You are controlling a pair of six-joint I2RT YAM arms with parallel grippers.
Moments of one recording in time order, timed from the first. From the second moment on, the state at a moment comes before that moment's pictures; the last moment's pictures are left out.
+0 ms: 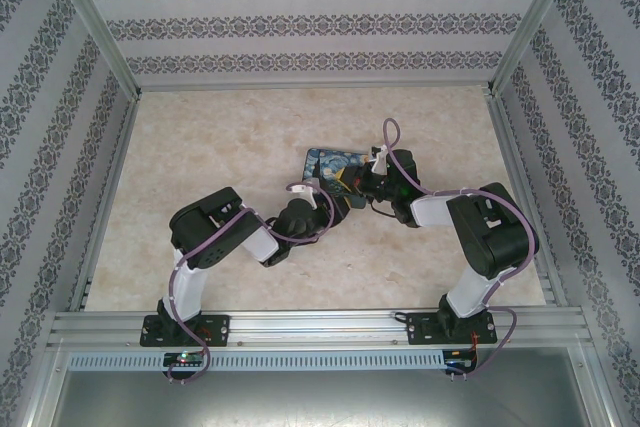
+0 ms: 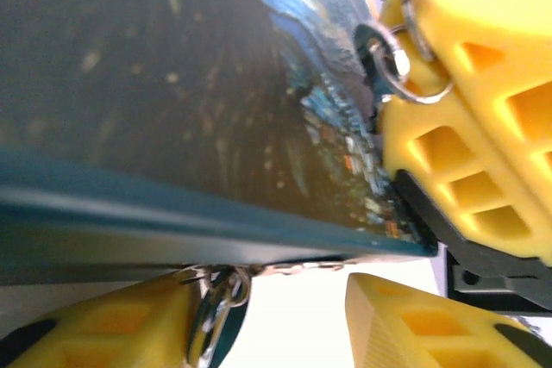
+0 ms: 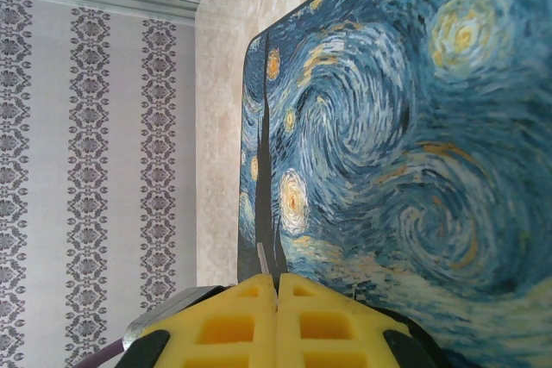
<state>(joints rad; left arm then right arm) -0.82 2.04 0.68 1.05 -0.03 -1.06 0.37 1.71 0.65 0.63 -0.62 1.12</state>
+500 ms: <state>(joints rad) -0.83 2.03 0.69 0.98 -0.09 -1.03 0.37 1.71 0.65 0.63 -0.62 1.12</state>
